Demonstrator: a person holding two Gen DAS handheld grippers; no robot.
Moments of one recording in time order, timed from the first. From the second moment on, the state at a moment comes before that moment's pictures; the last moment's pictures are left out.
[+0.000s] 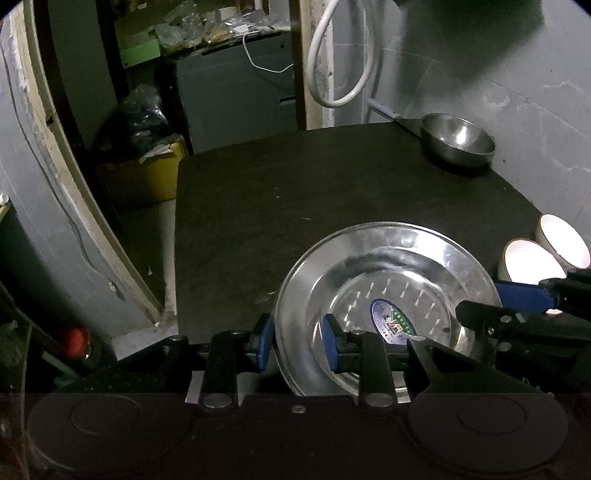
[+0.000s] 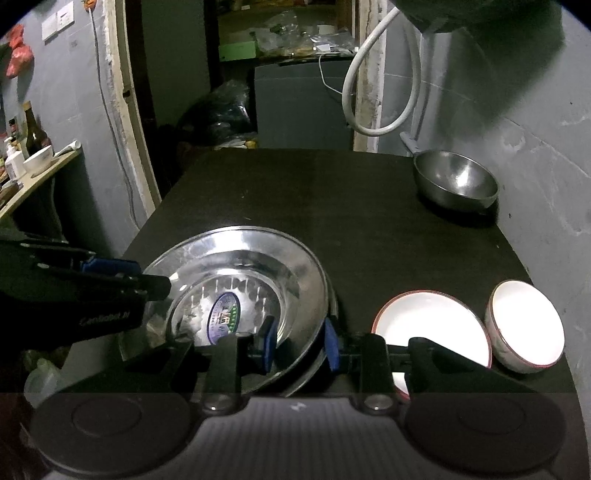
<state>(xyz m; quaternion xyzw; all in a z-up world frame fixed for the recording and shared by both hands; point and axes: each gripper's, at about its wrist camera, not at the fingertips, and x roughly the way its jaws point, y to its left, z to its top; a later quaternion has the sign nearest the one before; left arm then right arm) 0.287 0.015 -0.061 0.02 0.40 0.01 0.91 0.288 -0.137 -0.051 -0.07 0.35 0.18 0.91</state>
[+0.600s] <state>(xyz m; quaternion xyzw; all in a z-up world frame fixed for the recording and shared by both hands) 0.258 0.005 -0.015 0.00 0.31 0.06 0.95 0.261 -0.190 -0.024 -0.04 0.34 0.19 0.92</state>
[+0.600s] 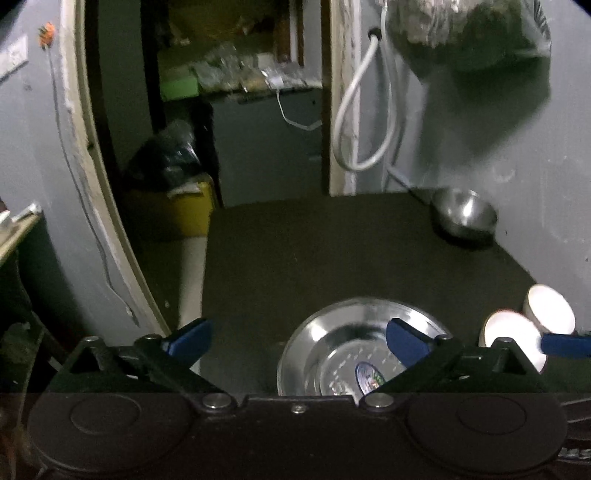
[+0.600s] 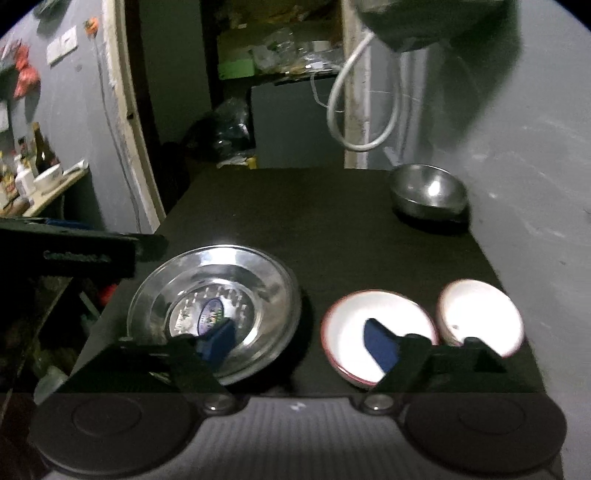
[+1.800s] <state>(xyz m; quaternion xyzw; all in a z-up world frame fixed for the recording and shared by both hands) 0.070 0.011 0.107 -0.11 0.13 -0.04 0.99 0.084 -0.240 0.157 -0.07 0.20 0.10 0.97</state>
